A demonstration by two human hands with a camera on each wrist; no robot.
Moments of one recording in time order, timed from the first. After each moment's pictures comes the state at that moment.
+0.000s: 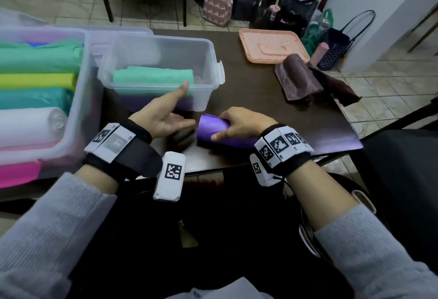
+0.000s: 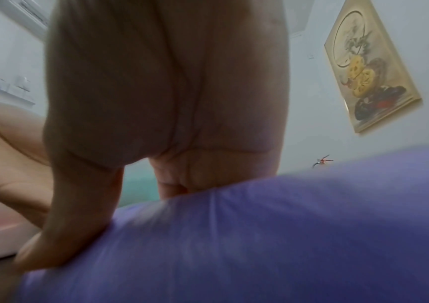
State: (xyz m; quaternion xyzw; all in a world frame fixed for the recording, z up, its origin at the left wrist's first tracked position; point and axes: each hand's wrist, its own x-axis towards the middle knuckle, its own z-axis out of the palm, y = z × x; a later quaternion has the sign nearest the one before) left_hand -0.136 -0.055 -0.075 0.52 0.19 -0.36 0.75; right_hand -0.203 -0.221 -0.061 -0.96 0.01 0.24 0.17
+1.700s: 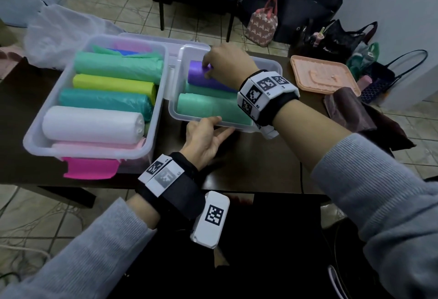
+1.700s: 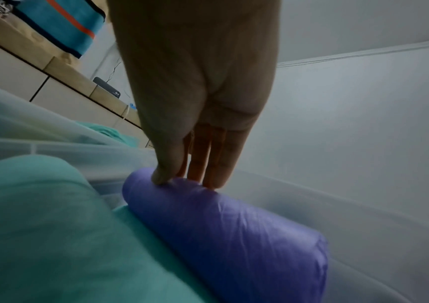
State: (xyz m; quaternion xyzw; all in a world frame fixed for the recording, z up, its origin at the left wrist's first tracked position) left_hand -0.154 -0.016 -0.068 0.37 0.22 -0.19 0.88; right_hand -0.064 -0.095 0.007 -0.99 -0.15 -0.02 -0.04
